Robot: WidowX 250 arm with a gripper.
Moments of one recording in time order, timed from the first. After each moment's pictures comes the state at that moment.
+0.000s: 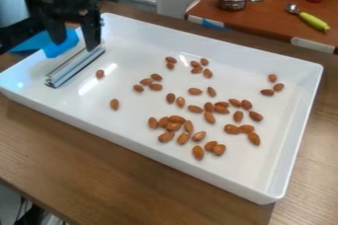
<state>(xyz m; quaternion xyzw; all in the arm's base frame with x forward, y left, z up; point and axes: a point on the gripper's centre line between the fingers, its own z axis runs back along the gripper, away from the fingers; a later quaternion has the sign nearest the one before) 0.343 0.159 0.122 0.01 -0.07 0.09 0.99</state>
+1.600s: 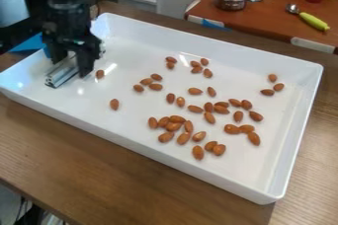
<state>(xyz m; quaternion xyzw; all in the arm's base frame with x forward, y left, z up) 0.331 0.156 0.080 0.04 -0.04 0.06 1.00</state>
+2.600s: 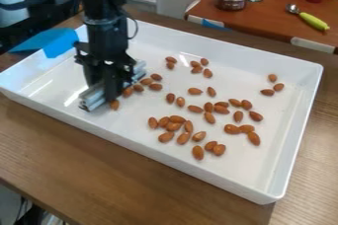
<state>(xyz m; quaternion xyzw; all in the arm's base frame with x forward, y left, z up) 0.310 0.071 0.083 0.00 -0.01 -0.02 1.00</state>
